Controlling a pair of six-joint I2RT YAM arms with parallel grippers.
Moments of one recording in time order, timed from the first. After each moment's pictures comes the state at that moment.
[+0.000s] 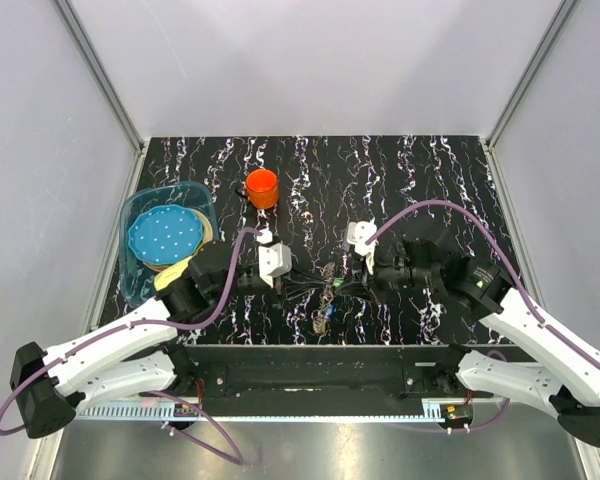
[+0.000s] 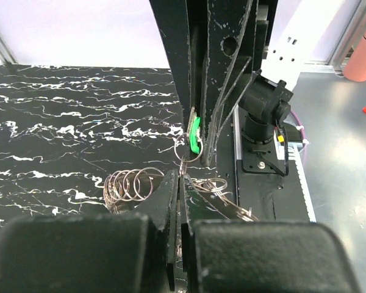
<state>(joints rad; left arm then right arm) -0.92 0.91 0.69 0.19 0.58 0.03 0.85 0.92 1.08 -0.63 -0.51 -0.17</state>
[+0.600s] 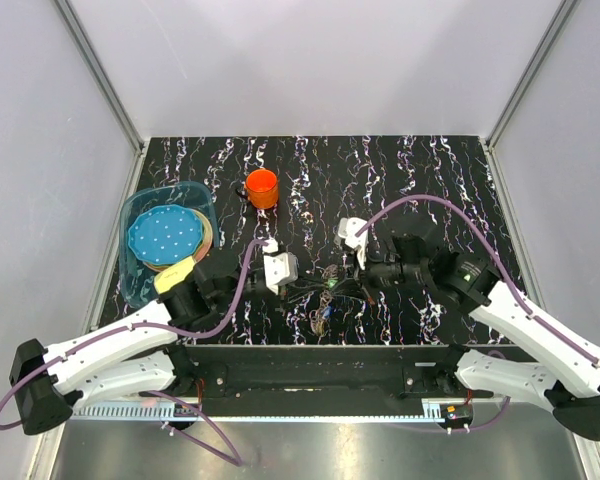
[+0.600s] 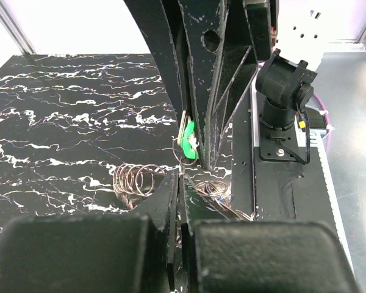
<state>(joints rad) -0.97 0.89 0.67 0.17 0.47 0.11 0.85 0.97 1.07 -0.61 -0.51 -0.11</state>
